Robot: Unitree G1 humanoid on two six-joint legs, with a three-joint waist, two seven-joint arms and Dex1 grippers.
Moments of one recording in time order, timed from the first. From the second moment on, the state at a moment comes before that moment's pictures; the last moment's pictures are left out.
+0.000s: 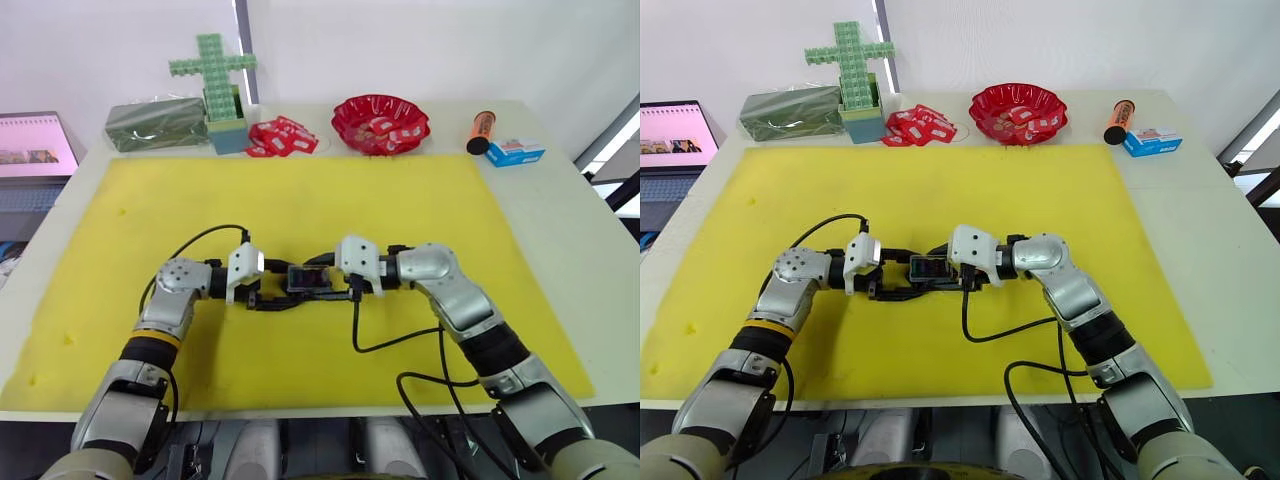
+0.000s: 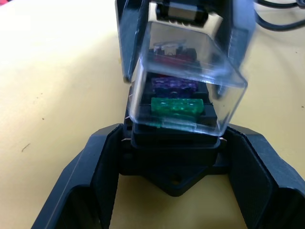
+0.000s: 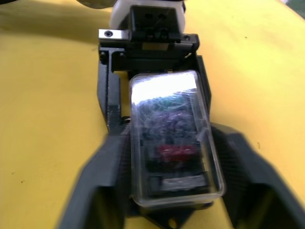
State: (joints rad) left arm -0.53 0.45 -0.15 0.54 -0.23 -0.27 -1.37; right arm -0.58 -0.42 0.36 0.09 0.11 0.12 1.09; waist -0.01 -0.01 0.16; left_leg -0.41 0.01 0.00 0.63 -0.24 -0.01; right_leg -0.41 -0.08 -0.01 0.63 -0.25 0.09
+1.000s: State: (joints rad) left arm -0.52 0.45 -0.15 0.54 -0.22 -0.27 -1.36; right arm -0.69 -0.45 0.42 0.03 0.06 0.34 1.14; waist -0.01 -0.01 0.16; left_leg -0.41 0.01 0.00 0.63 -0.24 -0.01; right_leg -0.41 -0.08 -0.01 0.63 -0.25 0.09
